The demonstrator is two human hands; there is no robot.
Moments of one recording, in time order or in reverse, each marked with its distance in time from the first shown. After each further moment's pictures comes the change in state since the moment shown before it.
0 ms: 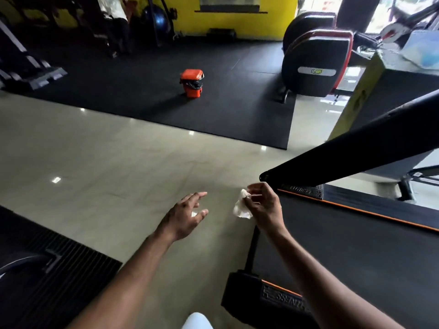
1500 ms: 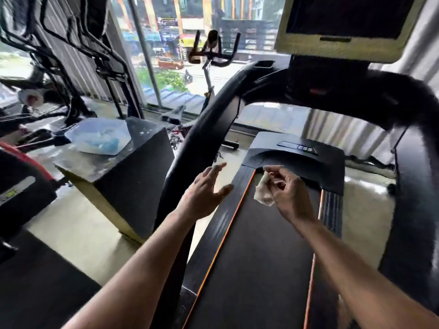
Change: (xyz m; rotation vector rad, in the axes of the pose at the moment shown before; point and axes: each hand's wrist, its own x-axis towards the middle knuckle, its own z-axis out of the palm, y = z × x) left_hand 0.454 0.777 0.176 0.014 -0.749 1.380; right_hand 0.231 -0.177 -0.556 -0.390 1.380 0.203
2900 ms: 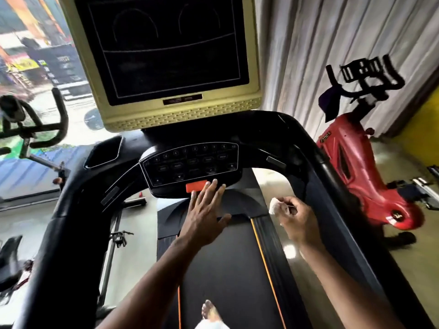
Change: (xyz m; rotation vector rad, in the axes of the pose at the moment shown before) left_hand 0.589 0.196 0.237 0.214 -0.366 0.575; right_hand 0.372 0.199 -0.310 -0.118 0.659 0.497
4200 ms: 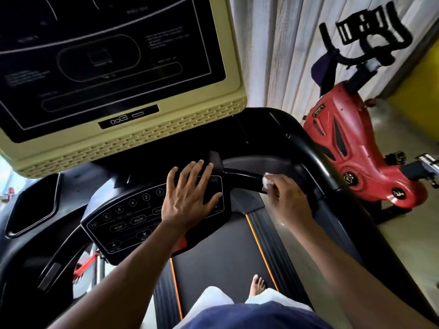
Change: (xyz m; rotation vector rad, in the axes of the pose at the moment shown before) left_hand 0.221 -0.065 0.018 0.464 0.153 0.127; right_hand 0.214 0.039 0.051 -0.489 0.085 -0.373
